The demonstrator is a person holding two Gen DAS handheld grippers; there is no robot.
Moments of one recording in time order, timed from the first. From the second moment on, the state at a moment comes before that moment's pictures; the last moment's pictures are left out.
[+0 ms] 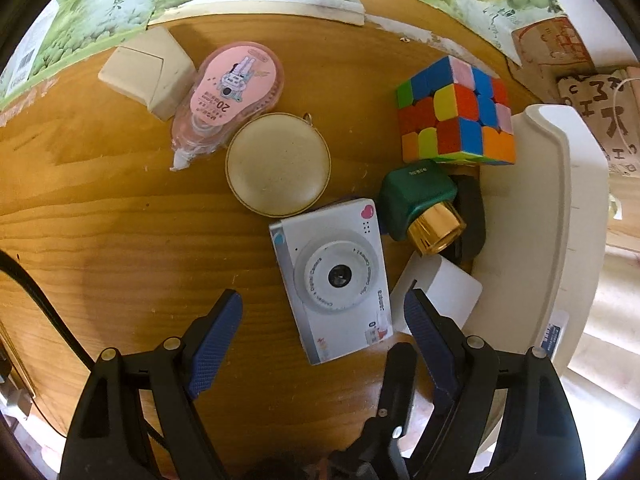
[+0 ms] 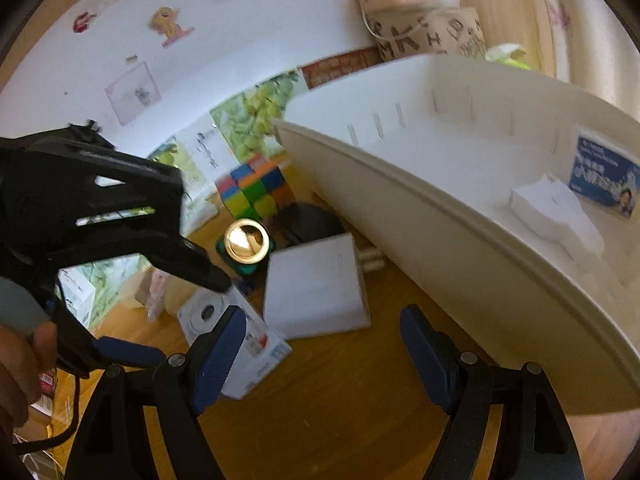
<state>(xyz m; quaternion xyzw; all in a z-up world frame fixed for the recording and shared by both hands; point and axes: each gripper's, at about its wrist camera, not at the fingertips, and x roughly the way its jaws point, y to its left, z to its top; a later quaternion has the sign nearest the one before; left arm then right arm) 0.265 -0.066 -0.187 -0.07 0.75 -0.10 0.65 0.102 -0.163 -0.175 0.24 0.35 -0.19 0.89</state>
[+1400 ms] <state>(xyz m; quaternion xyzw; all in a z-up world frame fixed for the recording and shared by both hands) 0.280 -0.054 -0.206 -0.15 0.77 -0.06 0.62 0.128 -0.179 -0.182 0.22 0.41 -0.13 0.87</state>
